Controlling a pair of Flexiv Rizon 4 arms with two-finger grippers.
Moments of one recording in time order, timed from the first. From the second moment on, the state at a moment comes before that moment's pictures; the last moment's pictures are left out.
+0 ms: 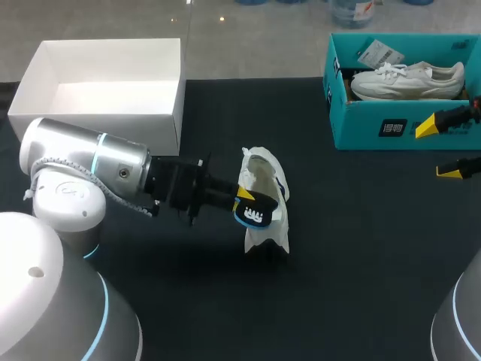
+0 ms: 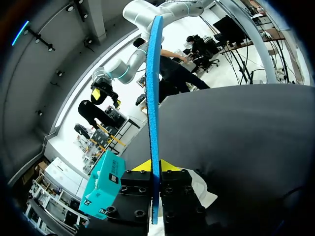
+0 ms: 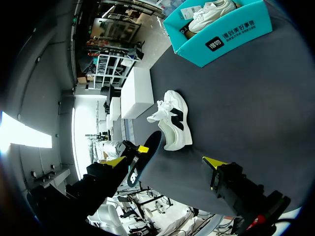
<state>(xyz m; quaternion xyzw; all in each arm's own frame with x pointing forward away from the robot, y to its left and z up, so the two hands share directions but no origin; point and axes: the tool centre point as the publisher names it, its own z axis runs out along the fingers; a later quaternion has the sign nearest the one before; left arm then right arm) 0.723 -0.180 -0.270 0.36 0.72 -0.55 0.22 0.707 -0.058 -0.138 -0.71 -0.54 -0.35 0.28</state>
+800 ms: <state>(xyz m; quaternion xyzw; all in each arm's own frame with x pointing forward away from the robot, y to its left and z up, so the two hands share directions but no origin) 0.738 -0.198 -0.273 0.34 0.72 -0.57 0.20 0.707 -0.058 -0.138 -0.71 -0.54 -0.35 0.28</state>
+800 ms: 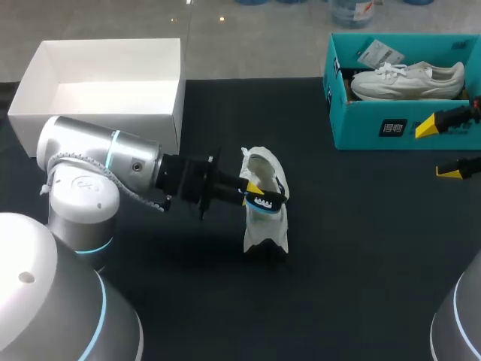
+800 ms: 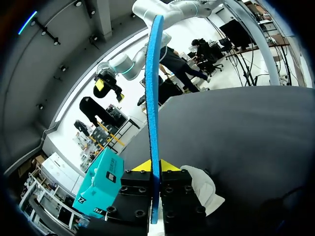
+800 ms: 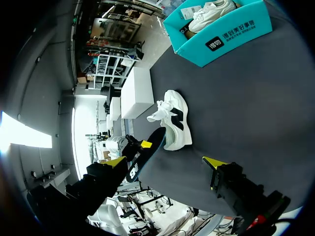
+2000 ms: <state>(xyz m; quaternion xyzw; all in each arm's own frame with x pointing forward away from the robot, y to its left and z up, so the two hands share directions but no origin) 0.734 -0.229 -0.271 0.33 0.70 -0.60 0.21 0.707 -0.058 -0.138 -0.71 -0.54 -0.35 0.27</state>
